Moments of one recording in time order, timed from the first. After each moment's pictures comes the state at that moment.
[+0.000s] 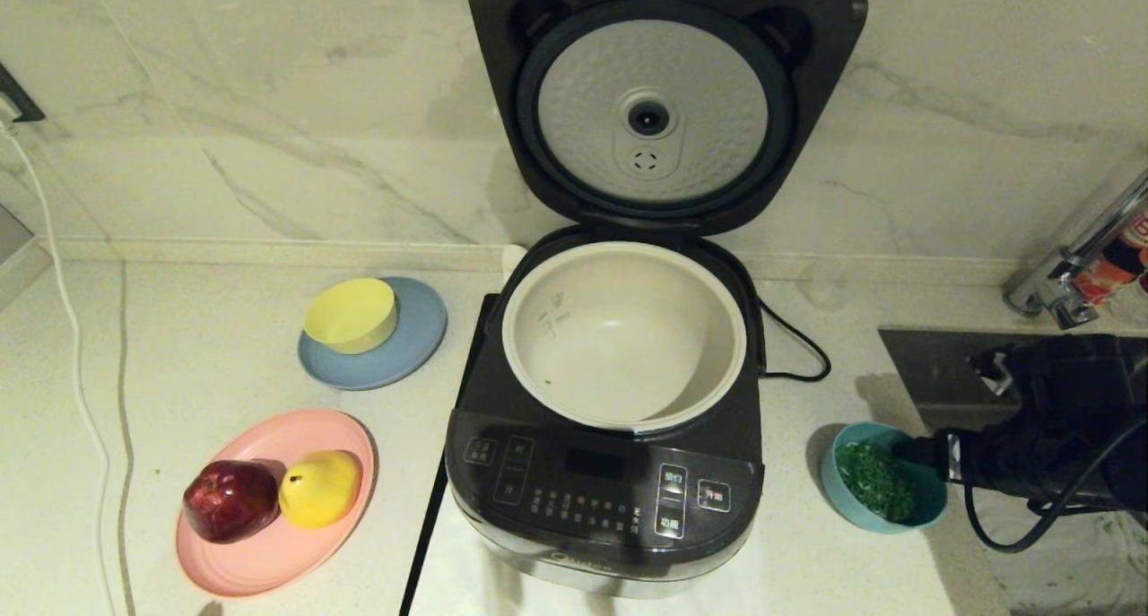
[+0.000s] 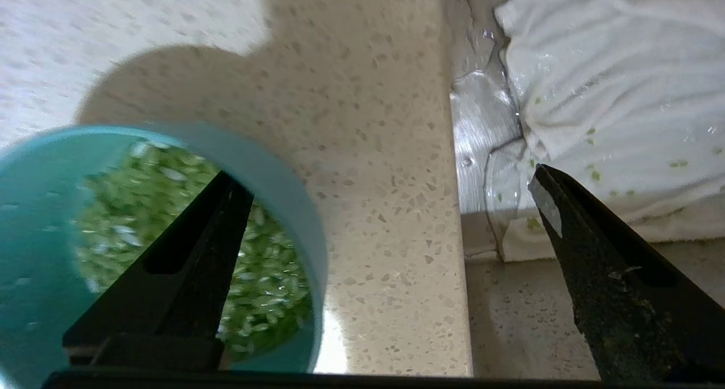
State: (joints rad) left arm -0.02 0.00 0.00 -0.01 -0.01 0.04; right arm -0.06 1.78 -0.68 -0.31 -0.03 0.18
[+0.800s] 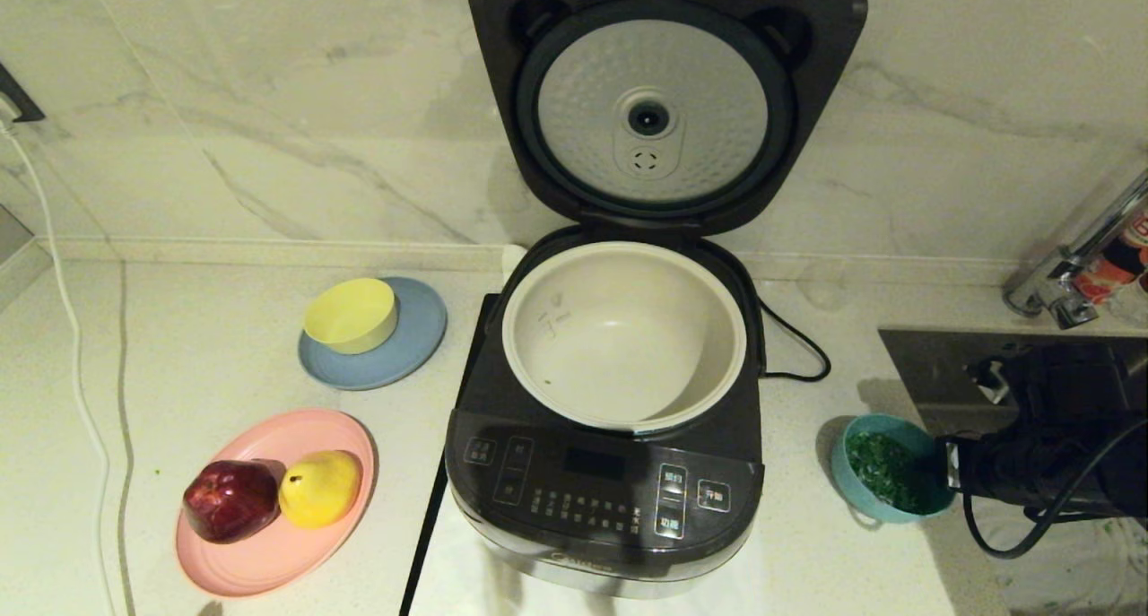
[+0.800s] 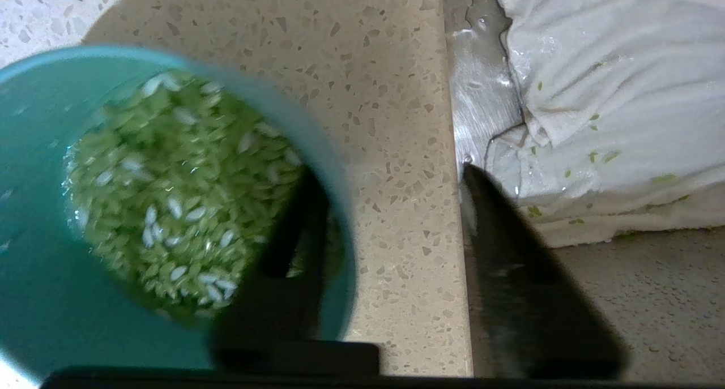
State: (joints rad) left arm -0.02 0.00 0.00 -0.01 0.00 0.04; right arm -0.06 1.79 -0.67 -0.31 -0.03 0.18
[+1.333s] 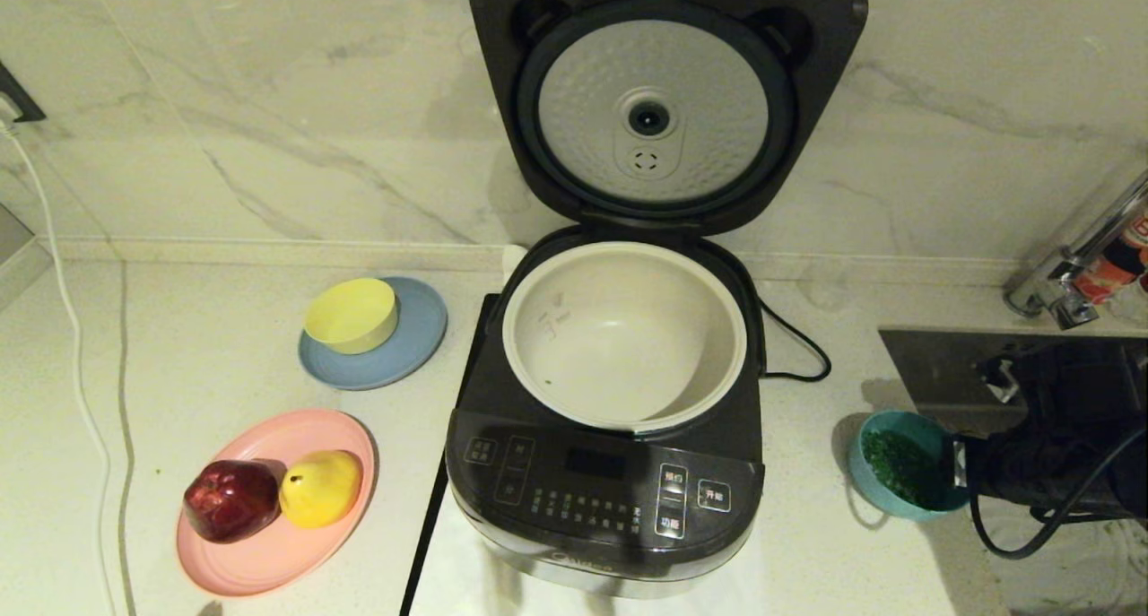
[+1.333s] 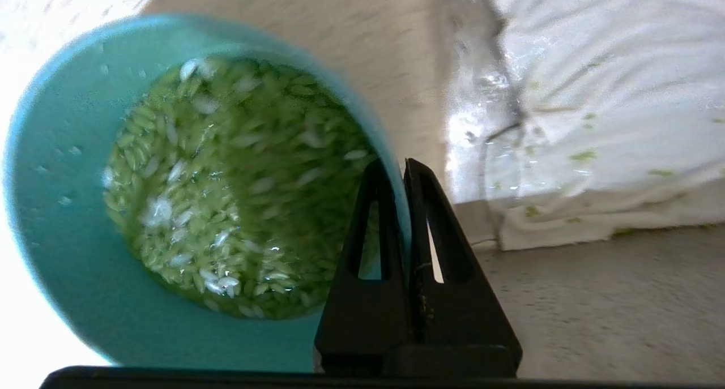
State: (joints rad) left arm -0.02 0.00 0.00 -0.01 0.00 0.04; right arm -0.08 1.77 -0.66 -0.31 -0.03 0.18
